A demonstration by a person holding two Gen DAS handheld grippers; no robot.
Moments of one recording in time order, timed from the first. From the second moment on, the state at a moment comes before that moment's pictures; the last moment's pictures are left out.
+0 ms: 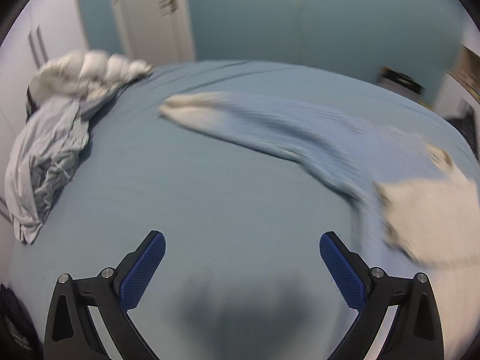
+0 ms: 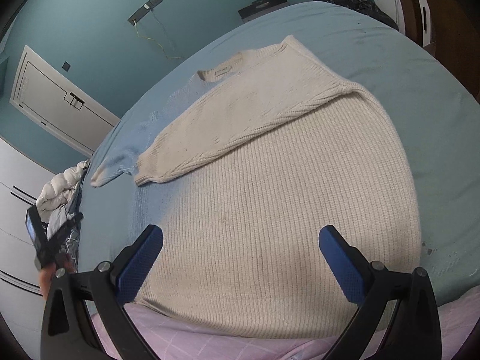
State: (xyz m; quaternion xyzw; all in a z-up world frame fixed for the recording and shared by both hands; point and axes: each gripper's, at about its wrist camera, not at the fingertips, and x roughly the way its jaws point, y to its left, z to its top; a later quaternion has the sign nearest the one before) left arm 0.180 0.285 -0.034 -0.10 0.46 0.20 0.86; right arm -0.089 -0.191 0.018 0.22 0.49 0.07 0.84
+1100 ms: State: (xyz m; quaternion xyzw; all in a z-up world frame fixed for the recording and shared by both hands) left arm 0.366 0.513 -0.041 -0.32 0.34 0.32 0.82; right arm -0.052 -0.155 -0.029 0.12 0.53 0.05 0.84
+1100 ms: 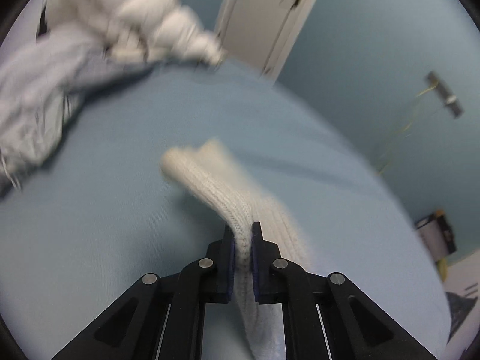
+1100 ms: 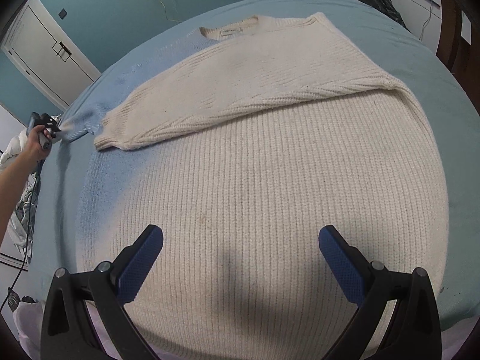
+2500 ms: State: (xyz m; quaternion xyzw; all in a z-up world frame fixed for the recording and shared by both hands) left arm 0.115 0.102 0.006 -0.04 0.47 0.04 0.88; right arm -0.065 -0.262 -0.030 0.45 0.50 0.04 0.74
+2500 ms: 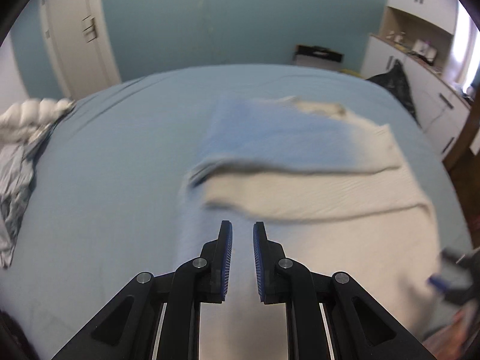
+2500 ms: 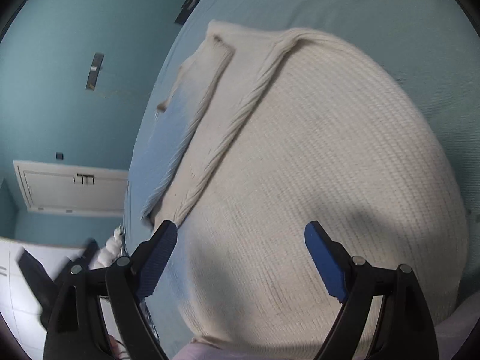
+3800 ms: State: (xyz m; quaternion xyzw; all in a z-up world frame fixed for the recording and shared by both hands) left arm 0.102 0.197 -0.046 -0.18 0.47 0.07 0.86; right arm 0.191 -0.218 0.126 0.25 0.42 -0.07 0.87
